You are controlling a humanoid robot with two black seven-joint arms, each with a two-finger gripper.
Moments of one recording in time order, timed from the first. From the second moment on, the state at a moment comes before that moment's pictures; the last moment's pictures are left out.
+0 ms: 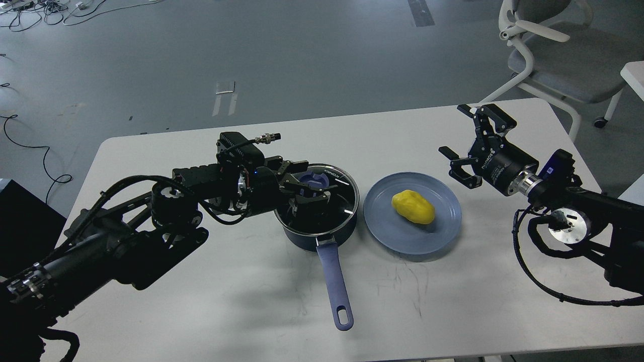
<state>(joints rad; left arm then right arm) -0.81 0.37 -0.46 -1.16 2.02 -0.22 -0.37 0.68 -0.46 0.32 0.88 -0.04 0.34 0.49</state>
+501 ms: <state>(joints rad) -0.80 0.37 -0.45 -1.15 2.02 -0.22 -0.36 0.67 -0.46 0.32 0.88 -0.04 0.34 0.49</state>
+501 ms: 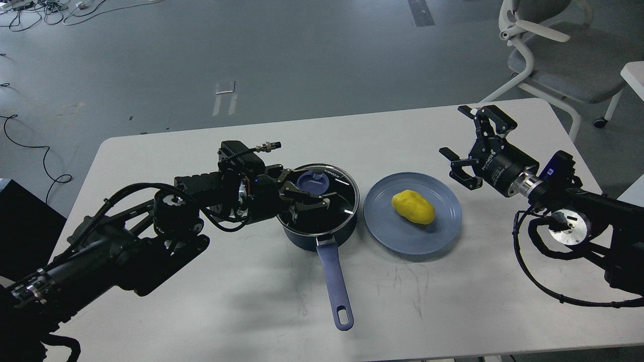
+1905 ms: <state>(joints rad) -0.64 0.78 -0.36 -1.08 1.89 0.14 -0.48 0.66 -0.46 0.32 0.88 -0.04 0.34 0.49</state>
